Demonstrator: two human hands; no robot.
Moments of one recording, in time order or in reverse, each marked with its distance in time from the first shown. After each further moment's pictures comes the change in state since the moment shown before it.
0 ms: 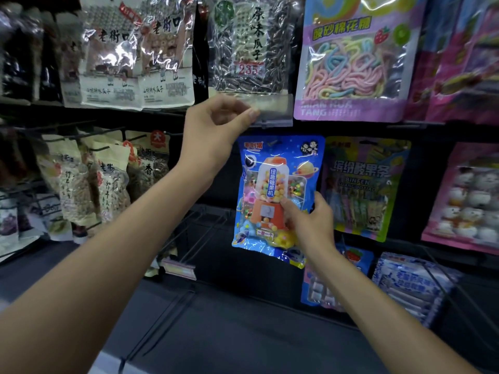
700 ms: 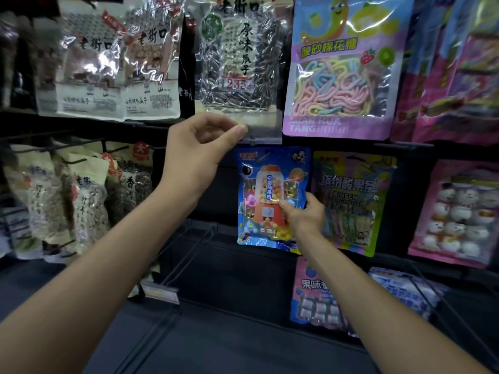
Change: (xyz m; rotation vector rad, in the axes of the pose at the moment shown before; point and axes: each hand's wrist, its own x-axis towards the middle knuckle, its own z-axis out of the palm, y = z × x) left_hand -0.001 -0.005 0.002 -0.087 0.006 -0.003; right_hand 0.091 0.036 0.009 -0.113 0.180 0.029
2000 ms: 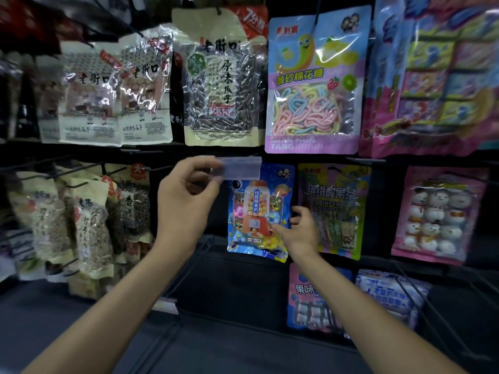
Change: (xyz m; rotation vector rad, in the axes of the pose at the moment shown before) left_hand -0.043 0.000 -0.002 0.212 0.057 0.105; right_hand -0.026 -0.012 -0.033 -0.217 -0.073 -0.023
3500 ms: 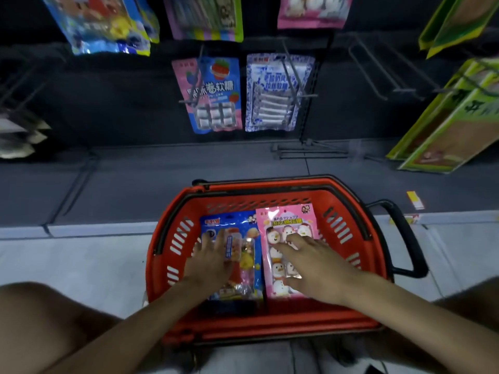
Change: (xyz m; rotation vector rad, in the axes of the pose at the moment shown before) left_hand -0.492 -0.010 0.091 0.817 -1.455 -0.642; right_hand -0.353 0.190 -0.311 -1.034 -1.096 0.026
